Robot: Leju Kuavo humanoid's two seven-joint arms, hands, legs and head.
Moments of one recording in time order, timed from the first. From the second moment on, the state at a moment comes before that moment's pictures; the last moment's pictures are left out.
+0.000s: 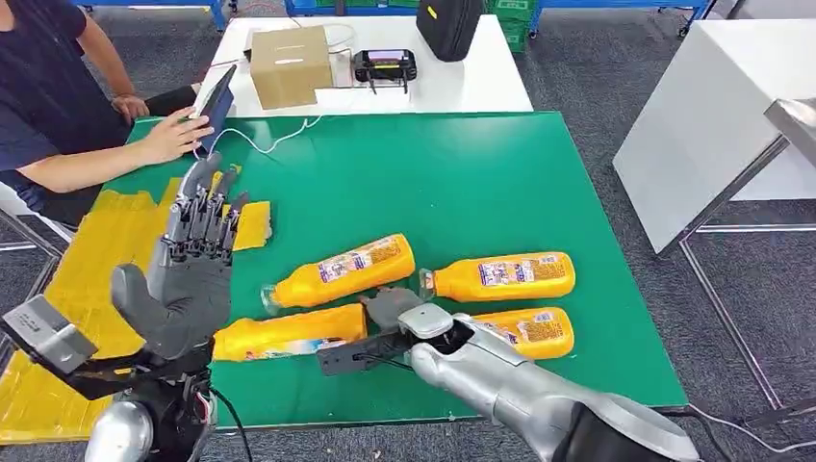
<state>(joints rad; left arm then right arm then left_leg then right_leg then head) -0.06 -0.01 -0.38 -2.03 0.11 0.06 -0.11 -0.73 0.11 1.21 -0.75 0.54 0.25 0.34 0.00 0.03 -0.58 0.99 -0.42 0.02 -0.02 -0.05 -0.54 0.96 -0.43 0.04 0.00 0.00</state>
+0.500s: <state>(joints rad) -0.06 -0.01 -0.35 -2.03 0.11 0.02 -0.12 -0.75 0.16 1.26 -0.88 0.40 0.33 0.37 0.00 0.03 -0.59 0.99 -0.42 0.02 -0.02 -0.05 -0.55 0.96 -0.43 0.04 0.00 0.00</state>
